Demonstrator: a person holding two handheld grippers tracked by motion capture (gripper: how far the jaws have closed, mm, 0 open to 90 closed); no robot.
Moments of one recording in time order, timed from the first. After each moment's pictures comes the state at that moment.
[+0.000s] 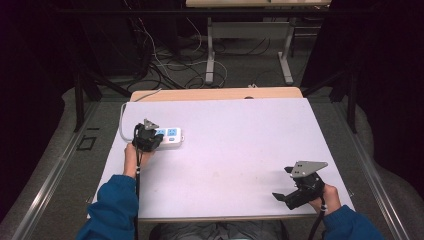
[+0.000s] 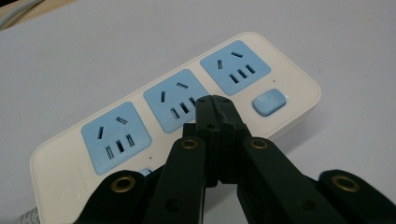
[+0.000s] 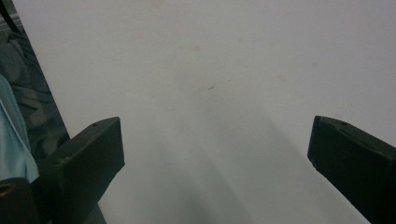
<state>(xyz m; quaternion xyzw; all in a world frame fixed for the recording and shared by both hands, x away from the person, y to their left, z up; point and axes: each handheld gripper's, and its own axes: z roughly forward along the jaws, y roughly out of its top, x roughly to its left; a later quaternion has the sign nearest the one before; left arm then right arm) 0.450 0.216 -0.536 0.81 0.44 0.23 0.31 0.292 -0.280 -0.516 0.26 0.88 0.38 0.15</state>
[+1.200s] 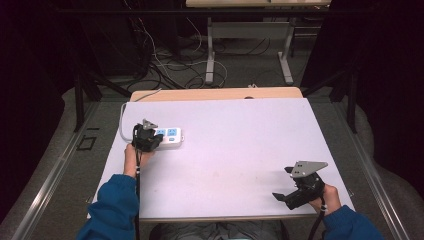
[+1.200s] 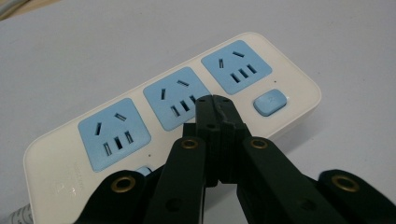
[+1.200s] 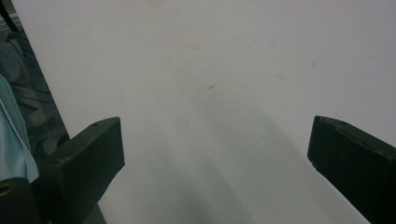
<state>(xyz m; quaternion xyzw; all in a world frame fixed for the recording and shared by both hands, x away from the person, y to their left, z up) 0.450 0.219 -0.537 0.80 0.45 0.22 0.32 0.292 -0.280 -0.516 0.26 0.88 0.37 0.14</state>
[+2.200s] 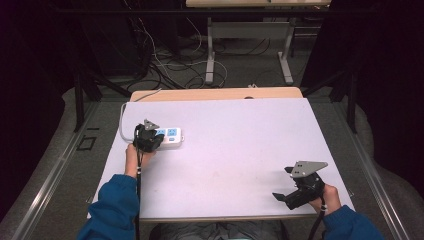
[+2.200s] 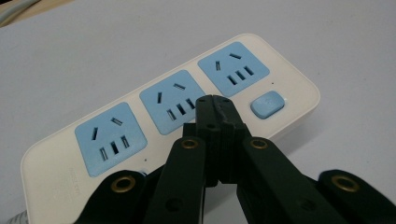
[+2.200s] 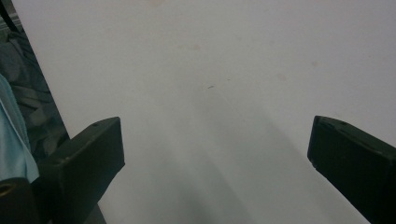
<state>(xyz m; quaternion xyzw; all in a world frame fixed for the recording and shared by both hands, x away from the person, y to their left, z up) 0.450 0.215 -0.539 0.80 0.45 0.23 0.32 0.292 -0.280 -0.516 0.27 0.88 0.37 0.14</state>
